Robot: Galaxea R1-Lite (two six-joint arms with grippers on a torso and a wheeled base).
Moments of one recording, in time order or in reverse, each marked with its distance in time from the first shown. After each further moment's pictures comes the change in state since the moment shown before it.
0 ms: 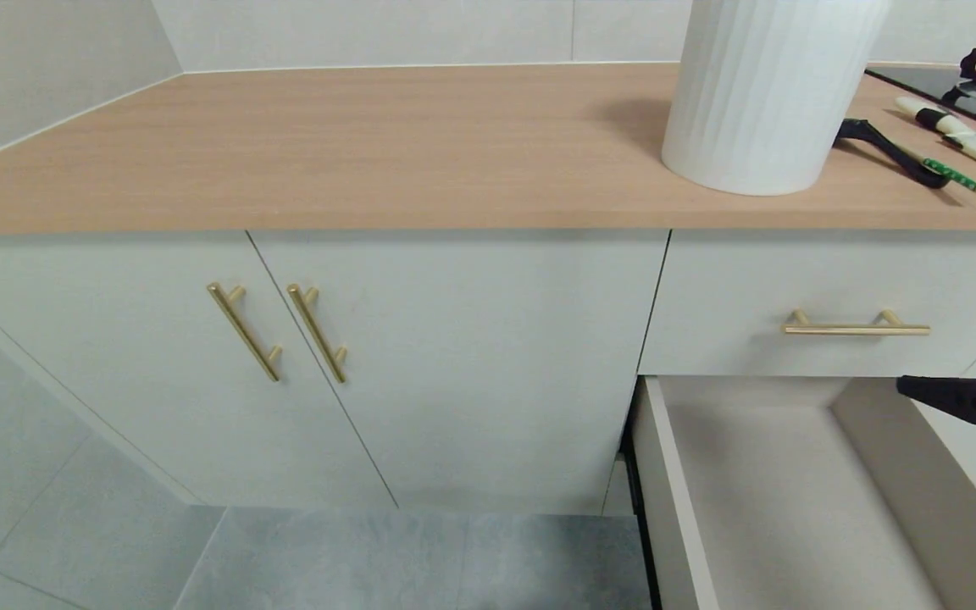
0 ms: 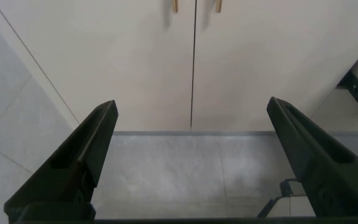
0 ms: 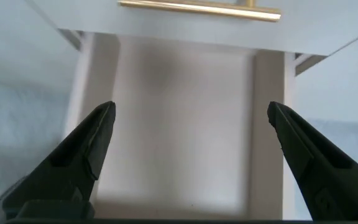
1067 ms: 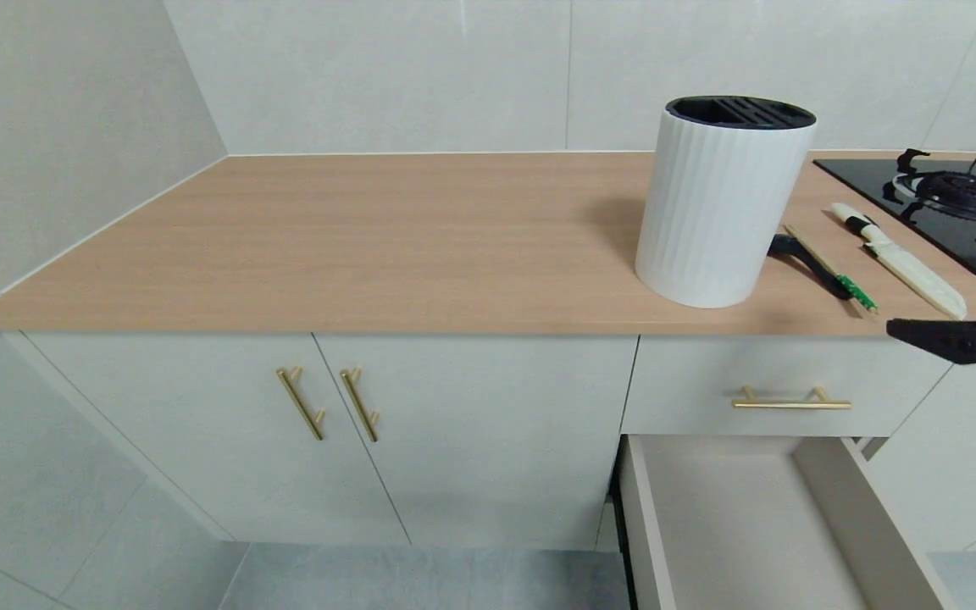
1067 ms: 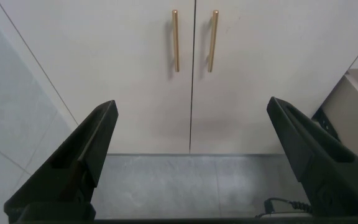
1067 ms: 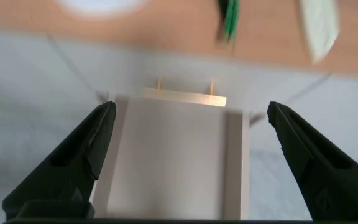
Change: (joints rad) left arm 0.000 0.000 0.000 0.000 0.000 0.000; right arm -0.019 0.086 -0.094 -0.105 -0.005 -0.055
